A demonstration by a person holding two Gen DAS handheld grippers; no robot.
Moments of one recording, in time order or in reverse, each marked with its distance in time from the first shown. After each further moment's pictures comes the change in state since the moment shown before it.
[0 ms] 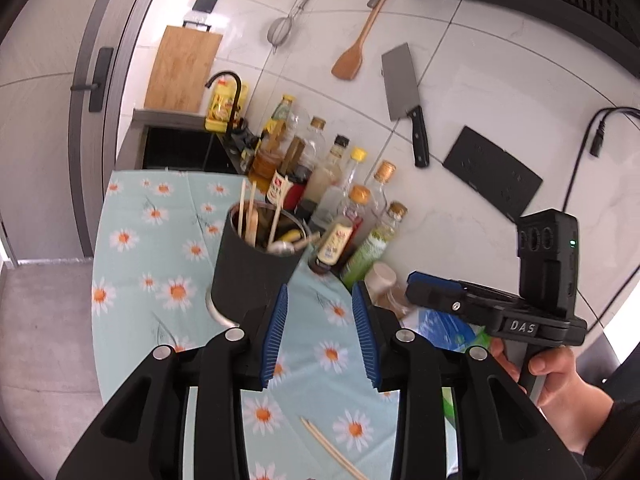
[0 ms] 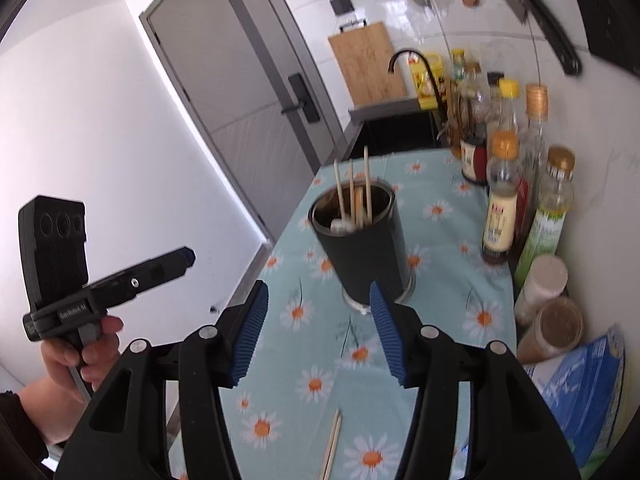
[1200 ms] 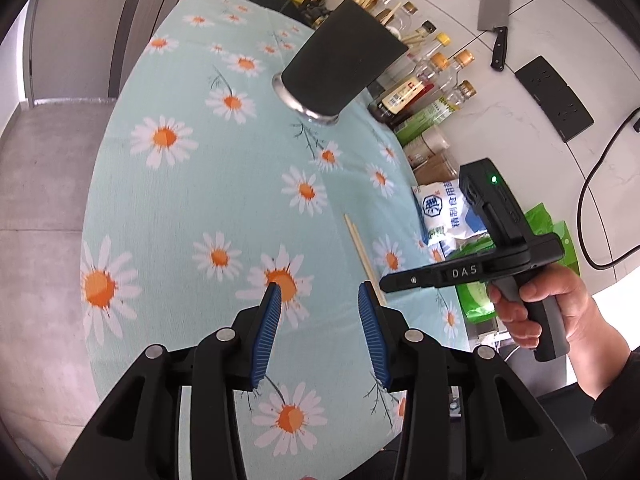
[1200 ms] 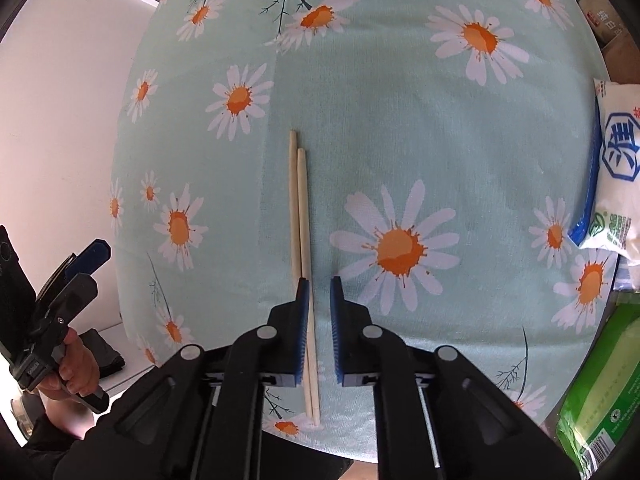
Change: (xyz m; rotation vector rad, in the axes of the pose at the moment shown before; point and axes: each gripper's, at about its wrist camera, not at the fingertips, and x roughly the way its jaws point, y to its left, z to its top) left arm -0.002 0.059 -0.179 -0.335 0.320 0.008; right arm 0.134 -0.022 -0.156 0.205 0.884 -0.145
